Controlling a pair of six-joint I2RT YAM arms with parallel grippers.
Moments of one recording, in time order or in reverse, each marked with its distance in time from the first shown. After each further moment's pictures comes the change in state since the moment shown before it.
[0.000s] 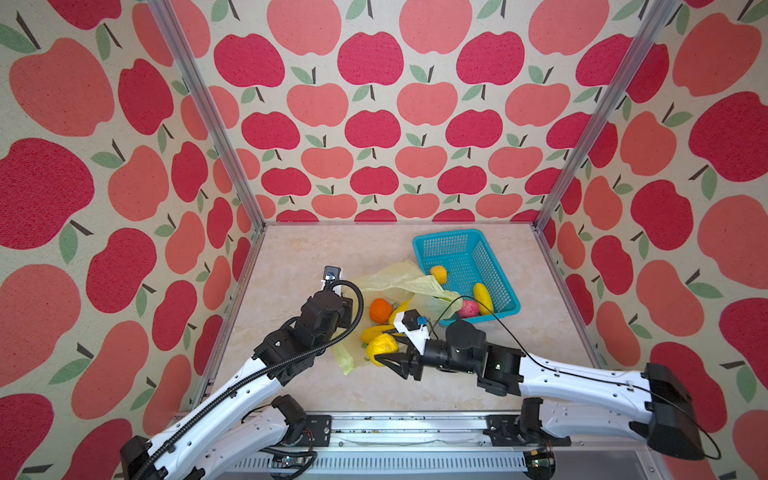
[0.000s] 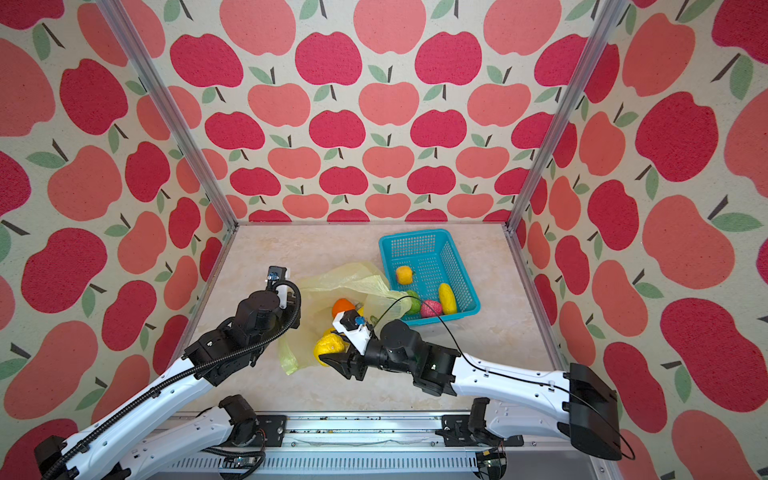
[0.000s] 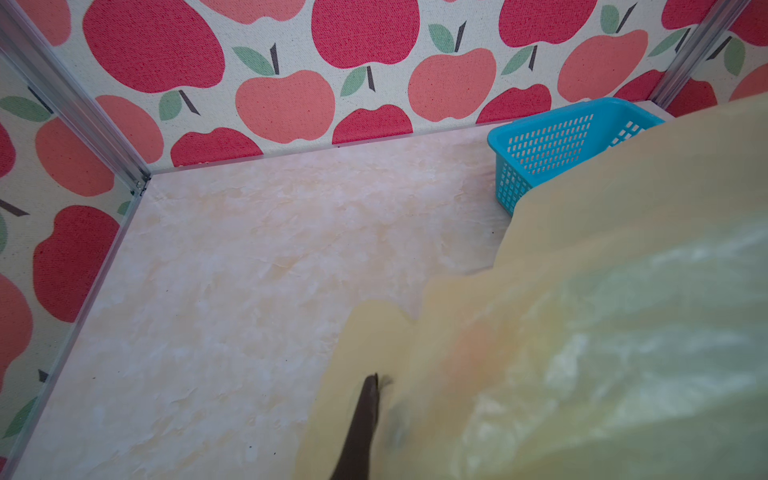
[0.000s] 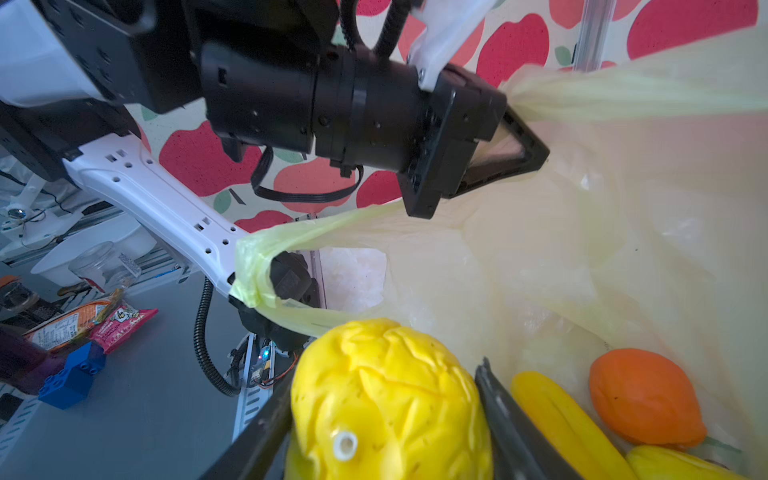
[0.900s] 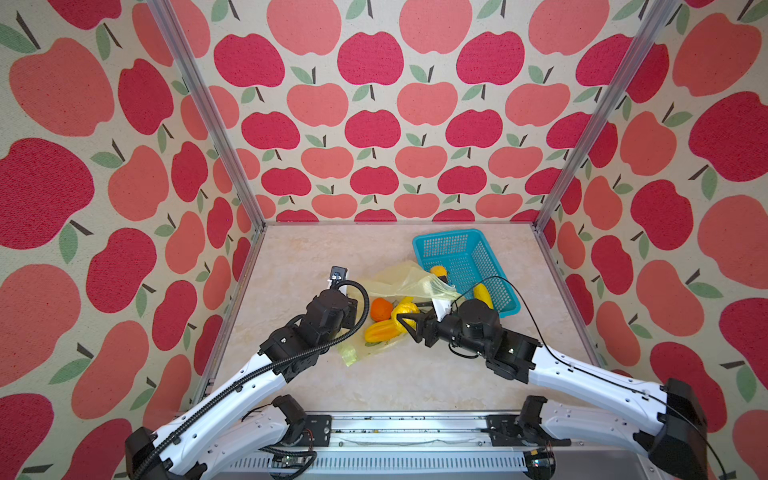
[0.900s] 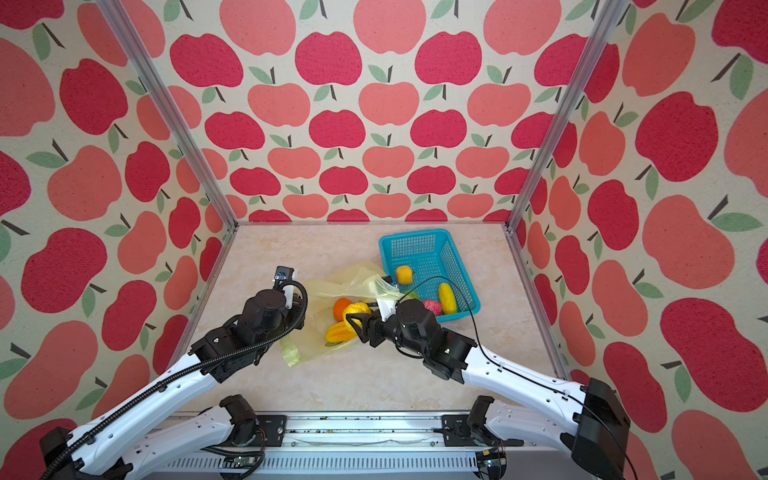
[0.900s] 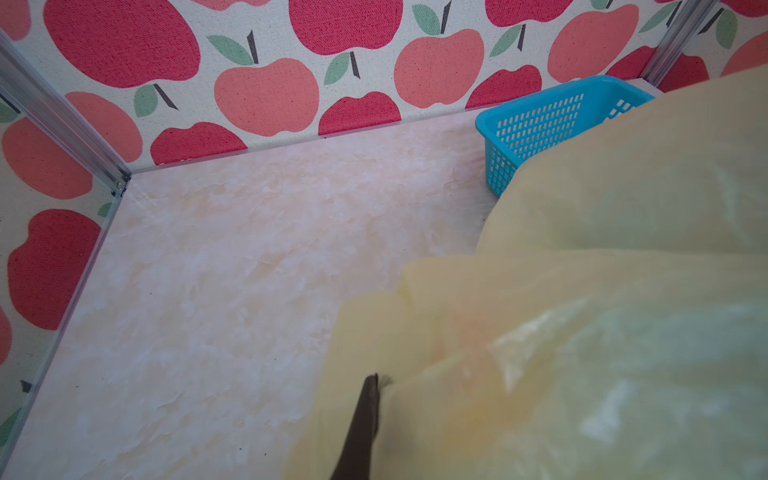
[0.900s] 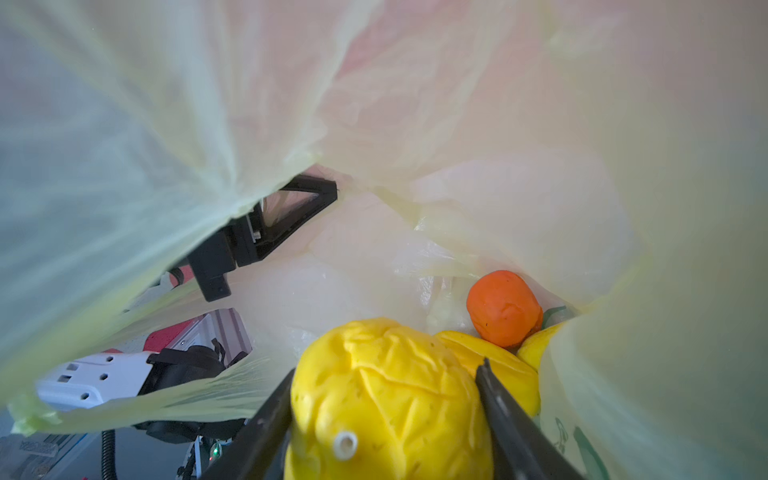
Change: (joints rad) left arm -0.011 0.041 0.005 0.004 0.022 0.007; right arm -0.207 0.008 0.046 -0.152 0.102 0.280
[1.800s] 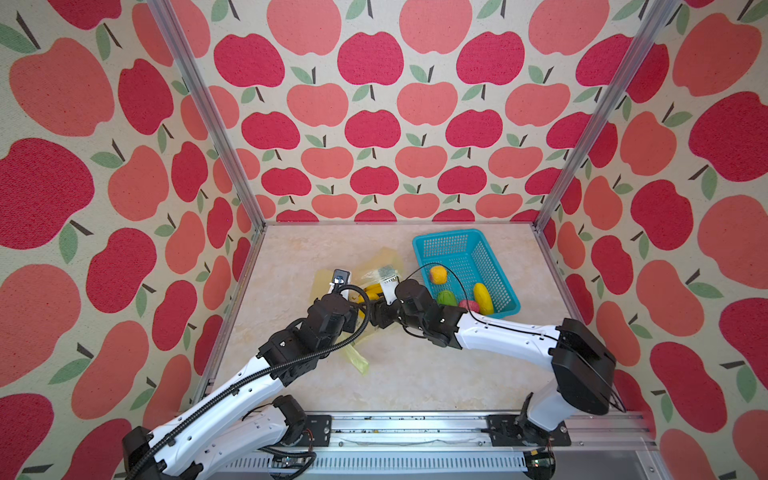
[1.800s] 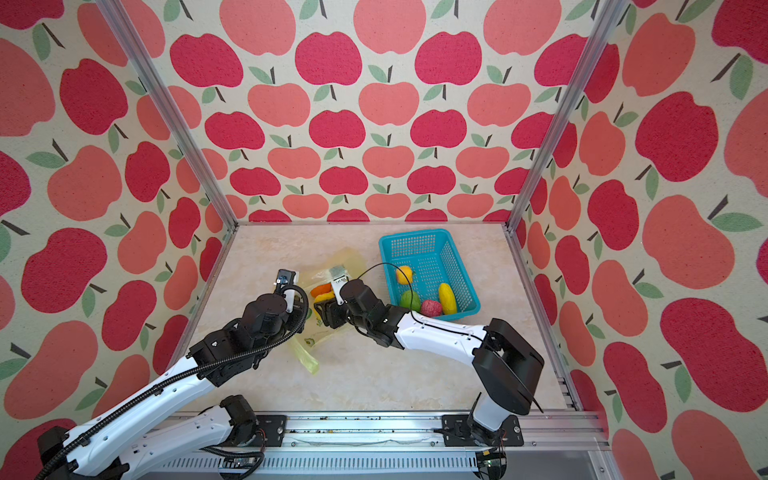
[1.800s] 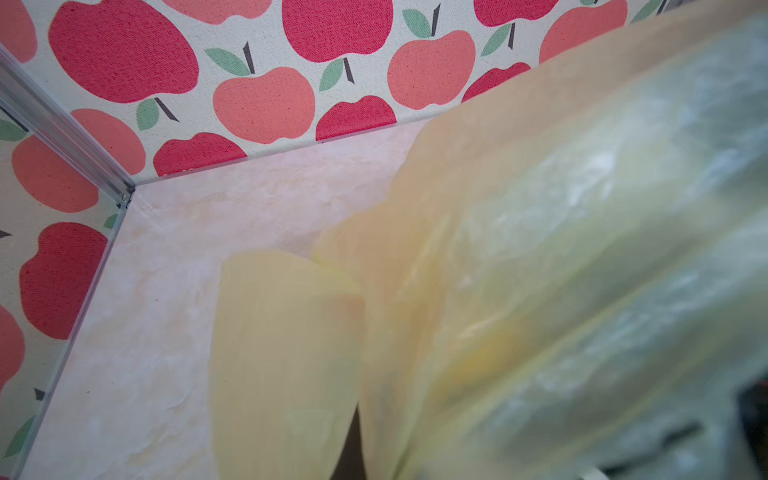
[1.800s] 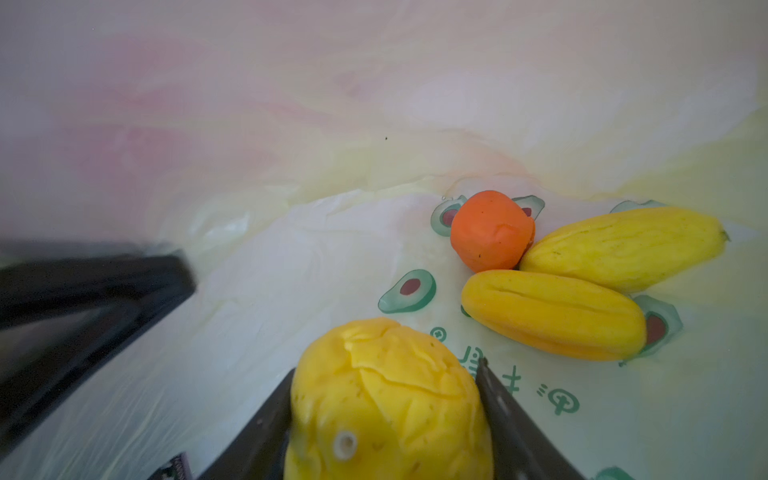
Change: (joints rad) left arm -0.053 -0.021 0.000 -0.022 -0.041 0.015; right arm 0.018 0.512 0.318 0.009 0.024 -0.008
